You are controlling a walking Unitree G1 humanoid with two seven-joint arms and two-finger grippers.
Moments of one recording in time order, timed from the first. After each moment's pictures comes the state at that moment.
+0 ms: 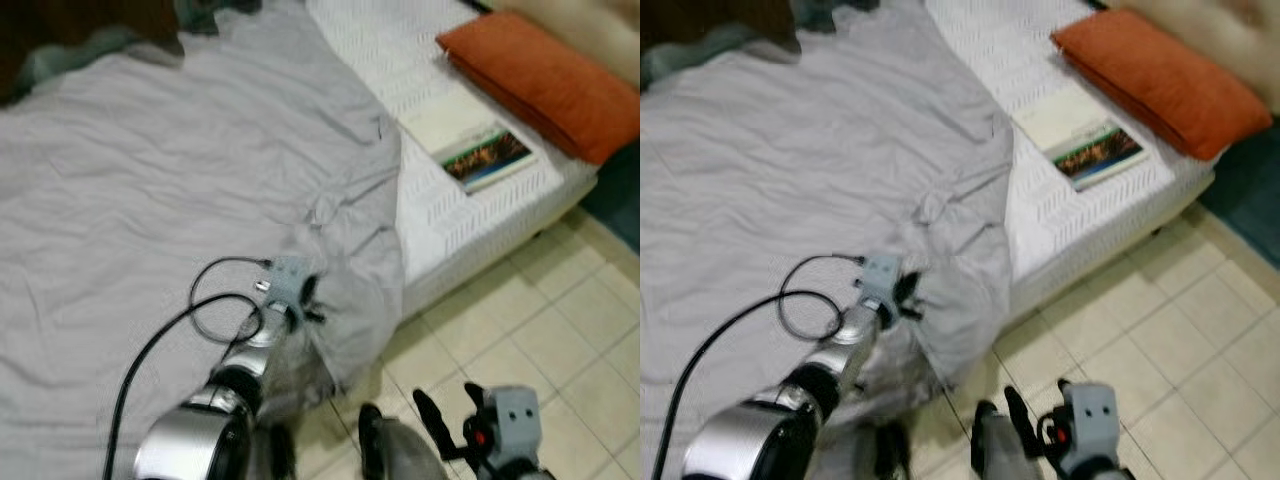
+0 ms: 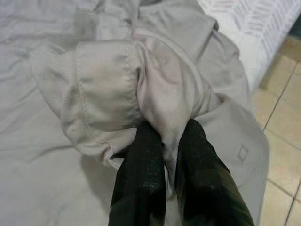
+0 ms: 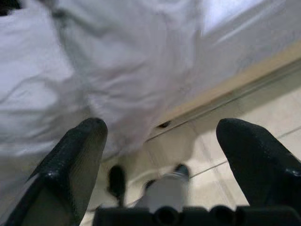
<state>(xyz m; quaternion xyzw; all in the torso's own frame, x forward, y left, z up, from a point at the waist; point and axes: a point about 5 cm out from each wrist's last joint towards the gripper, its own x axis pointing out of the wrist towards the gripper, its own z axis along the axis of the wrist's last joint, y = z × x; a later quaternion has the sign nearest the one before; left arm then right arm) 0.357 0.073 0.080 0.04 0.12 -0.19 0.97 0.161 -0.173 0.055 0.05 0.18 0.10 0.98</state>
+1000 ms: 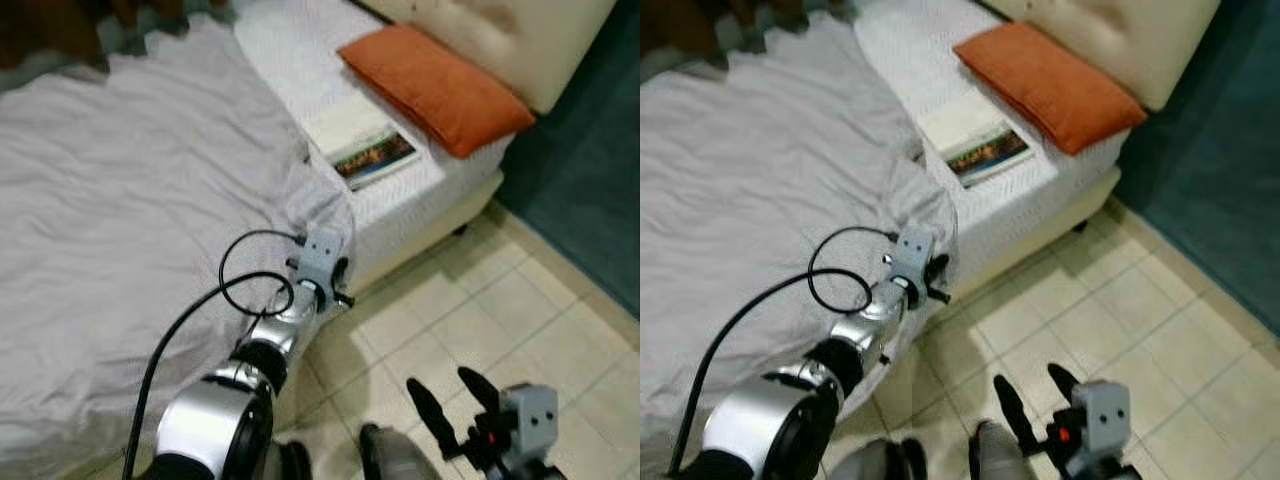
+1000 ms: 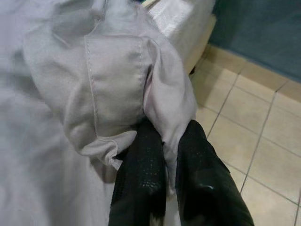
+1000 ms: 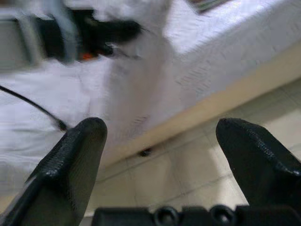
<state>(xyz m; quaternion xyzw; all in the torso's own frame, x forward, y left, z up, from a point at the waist) 0.366 0.042 0.104 0.05 0.11 -0.22 0.97 0.163 -0.158 0.092 0.10 0.09 0.21 0.97</state>
